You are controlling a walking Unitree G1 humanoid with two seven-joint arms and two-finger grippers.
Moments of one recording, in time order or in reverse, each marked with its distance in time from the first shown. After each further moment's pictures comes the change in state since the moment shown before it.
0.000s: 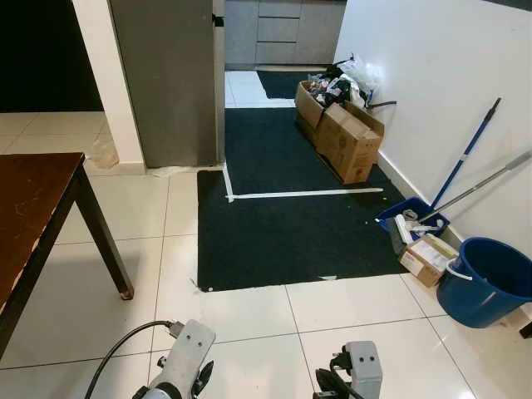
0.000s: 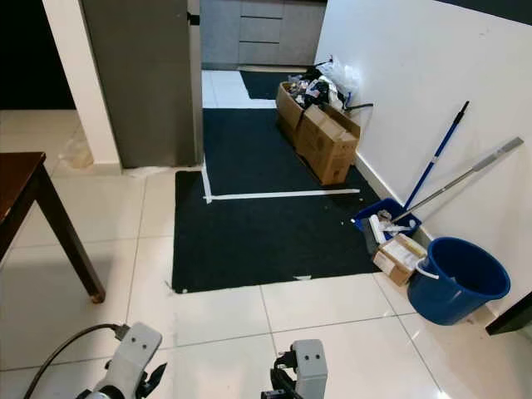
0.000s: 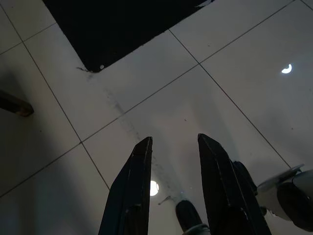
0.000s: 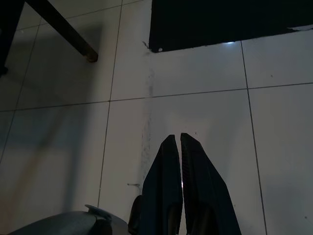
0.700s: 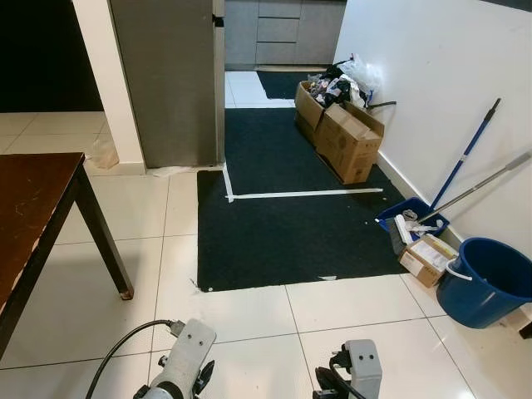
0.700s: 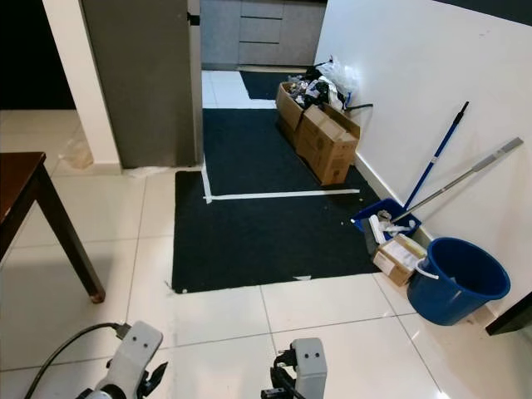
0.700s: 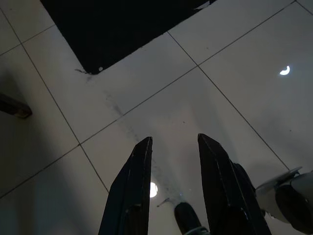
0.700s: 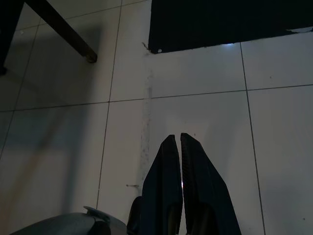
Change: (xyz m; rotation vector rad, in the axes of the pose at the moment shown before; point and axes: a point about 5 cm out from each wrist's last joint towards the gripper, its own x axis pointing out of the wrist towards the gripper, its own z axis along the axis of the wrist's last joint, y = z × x) left arm 0.002 -0.001 0.002 -0.003 -0.006 -0.003; right arm 0.002 -0.001 0.002 -0.005 -0.003 0.000
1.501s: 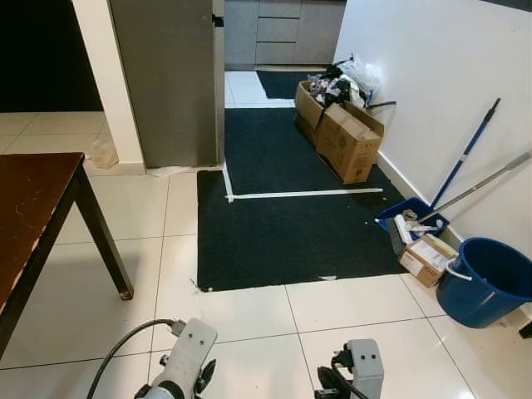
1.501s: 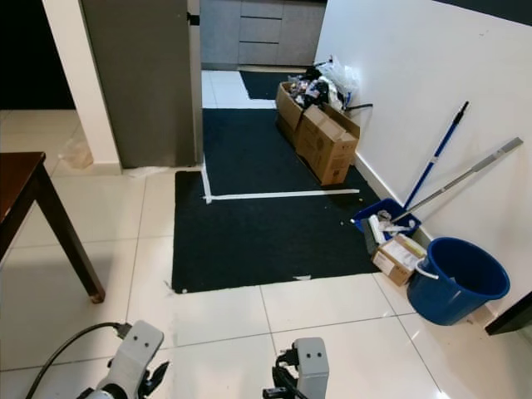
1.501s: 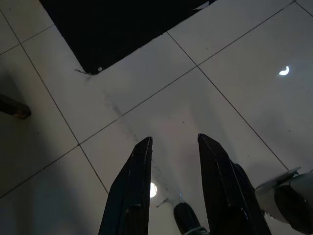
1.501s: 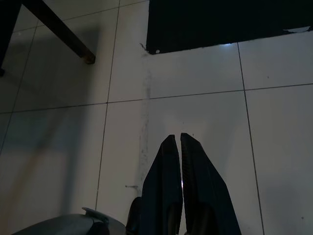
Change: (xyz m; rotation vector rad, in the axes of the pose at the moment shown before) left arm 0.000 0.000 0.000 -0.002 0.000 -0.002; right arm -0.001 -0.002 0.000 0.004 -0.003 -0.008
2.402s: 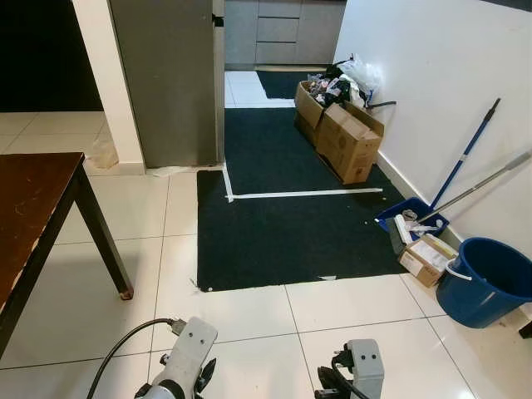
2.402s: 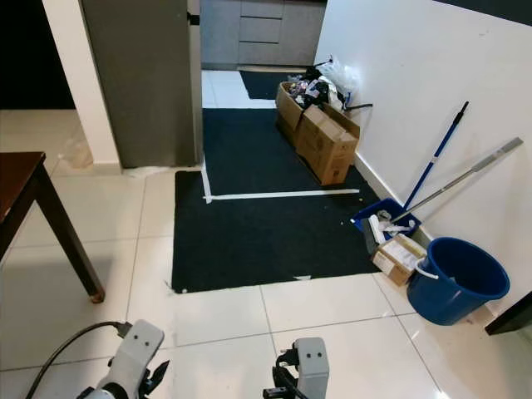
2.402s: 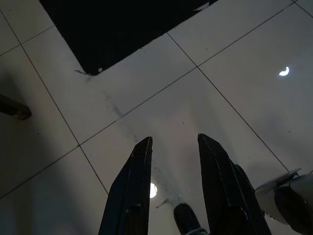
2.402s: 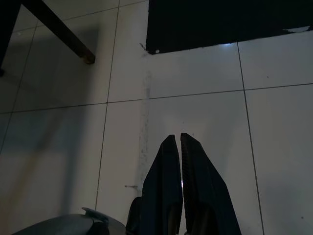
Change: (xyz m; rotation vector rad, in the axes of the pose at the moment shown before) left arm 0.001 0.000 0.001 -0.001 -0.002 0.000; right arm 0.000 0.000 0.000 0.000 0.000 -0.001
